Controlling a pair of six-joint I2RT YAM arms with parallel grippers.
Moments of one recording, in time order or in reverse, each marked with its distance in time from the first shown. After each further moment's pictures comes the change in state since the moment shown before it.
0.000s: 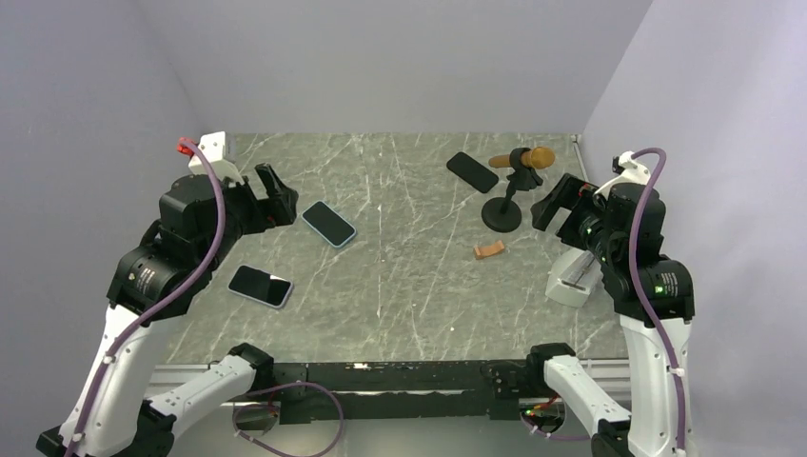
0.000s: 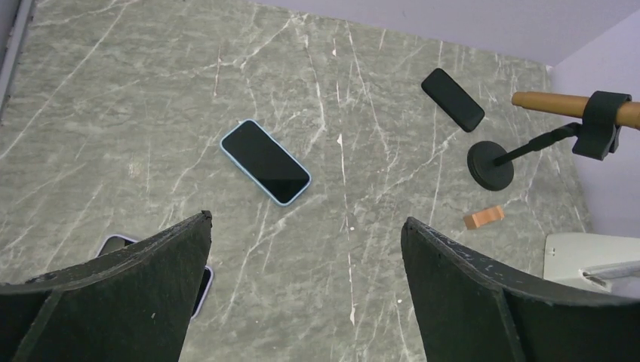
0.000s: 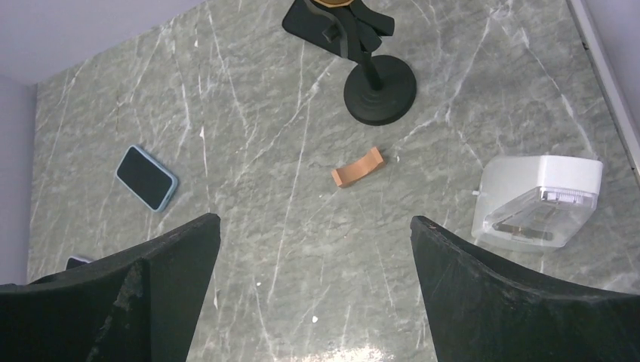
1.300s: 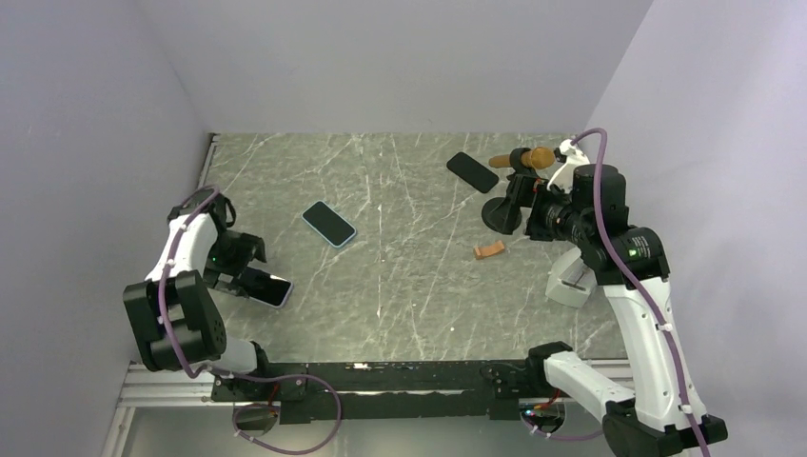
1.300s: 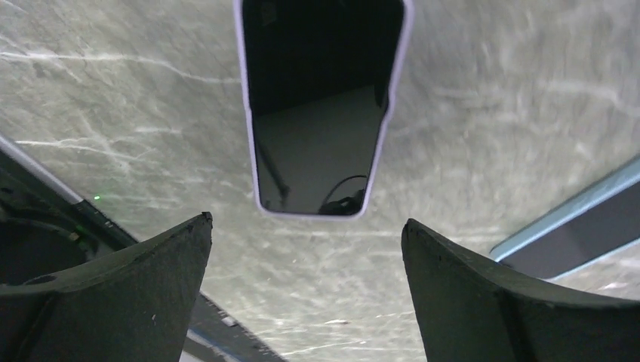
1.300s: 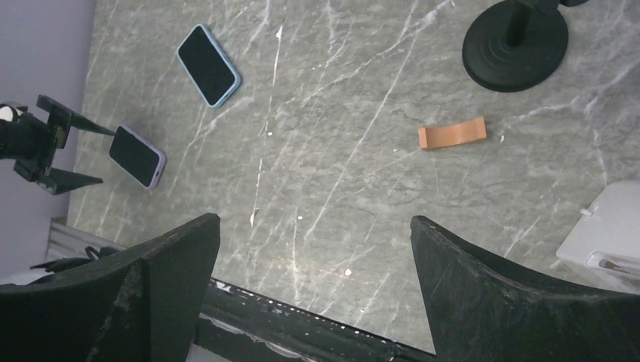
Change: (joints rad) left arm 0.704 0.544 -0.420 -0.181 0.241 -0.589; right arm 0.116 0.116 -0.028 0.038 -0.267 -0.054
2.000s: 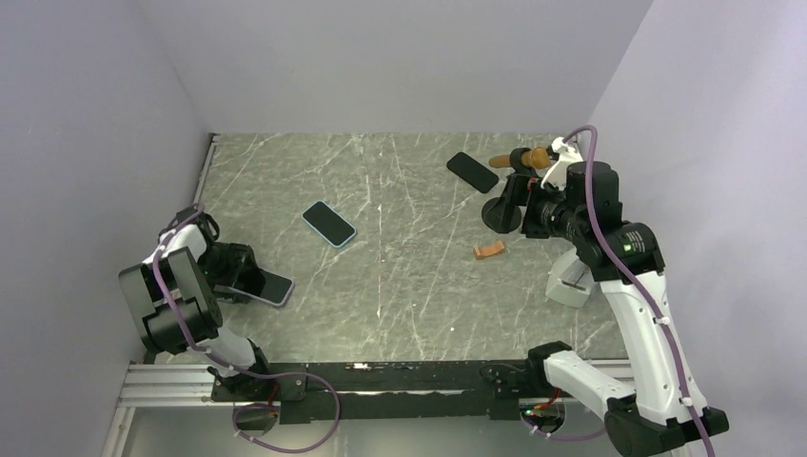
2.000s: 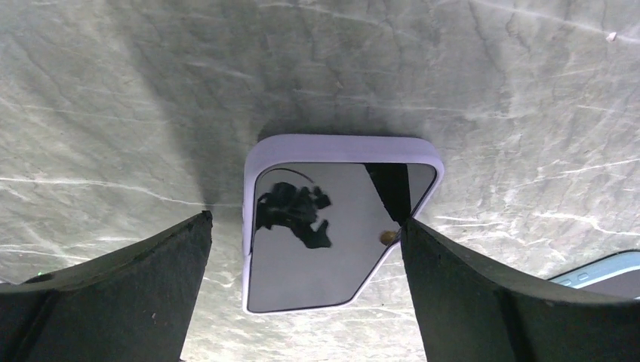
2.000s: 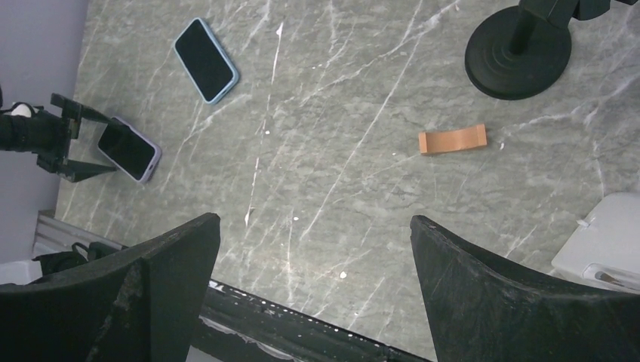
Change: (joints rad) left arm 0.210 0.117 -0.168 0.312 0.093 0.045; right arm 0.053 0.013 0.004 0.018 0.022 -0.027
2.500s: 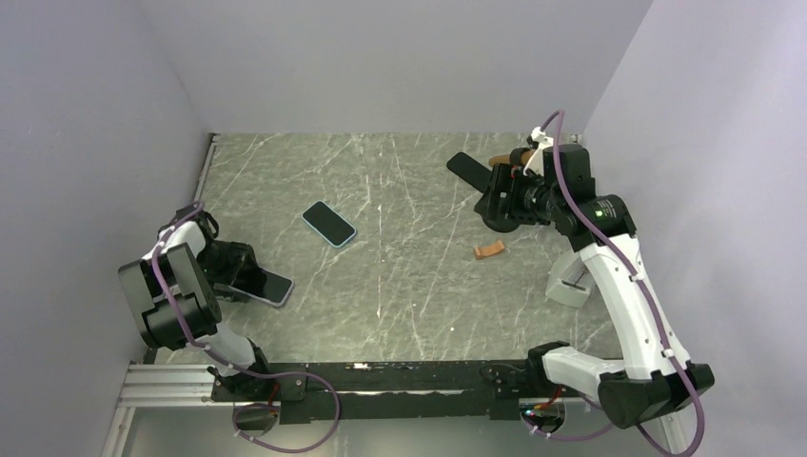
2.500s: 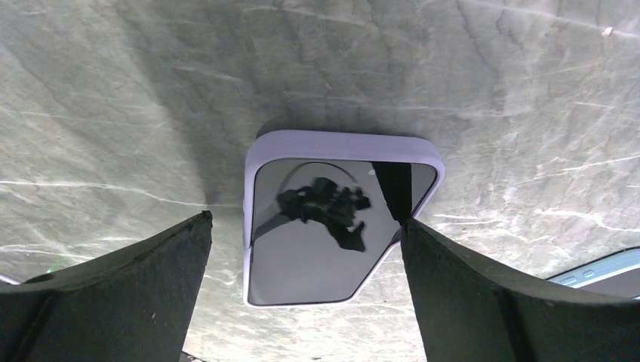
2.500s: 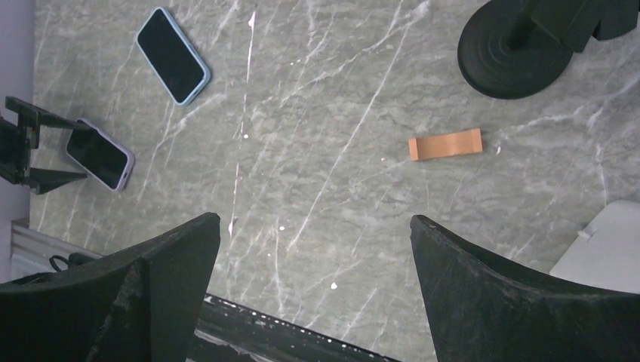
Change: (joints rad) left arm 0.003 0.029 0.029 -0.016 0.019 0.033; right arm 0.000 0.154 0.002 0.045 0.023 -0.006
